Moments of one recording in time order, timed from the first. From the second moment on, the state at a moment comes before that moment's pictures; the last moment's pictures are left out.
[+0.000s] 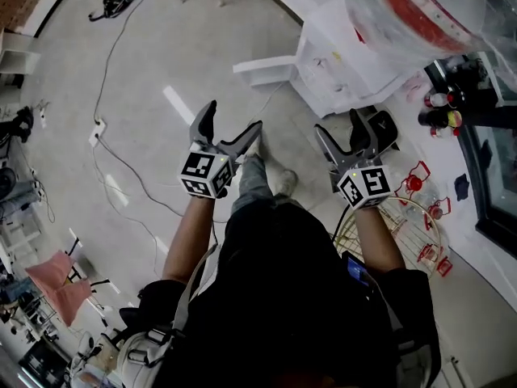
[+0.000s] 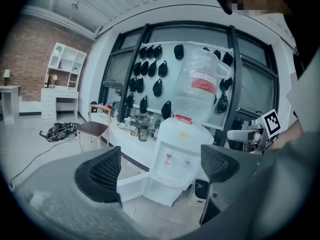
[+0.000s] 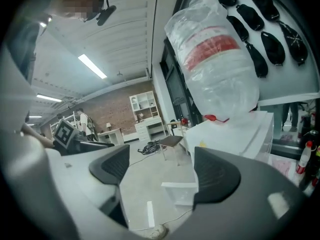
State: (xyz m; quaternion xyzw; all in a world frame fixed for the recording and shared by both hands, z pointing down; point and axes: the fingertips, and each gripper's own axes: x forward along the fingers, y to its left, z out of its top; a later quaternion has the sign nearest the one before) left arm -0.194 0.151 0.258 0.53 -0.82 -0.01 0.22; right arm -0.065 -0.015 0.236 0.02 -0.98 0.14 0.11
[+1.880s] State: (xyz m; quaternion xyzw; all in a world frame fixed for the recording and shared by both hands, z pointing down) left arm -0.411 0.122 0.692 0.57 -0.72 0.07 0.38; right arm -0.274 0.039 0.594 0.01 -0.94 0.21 0.28
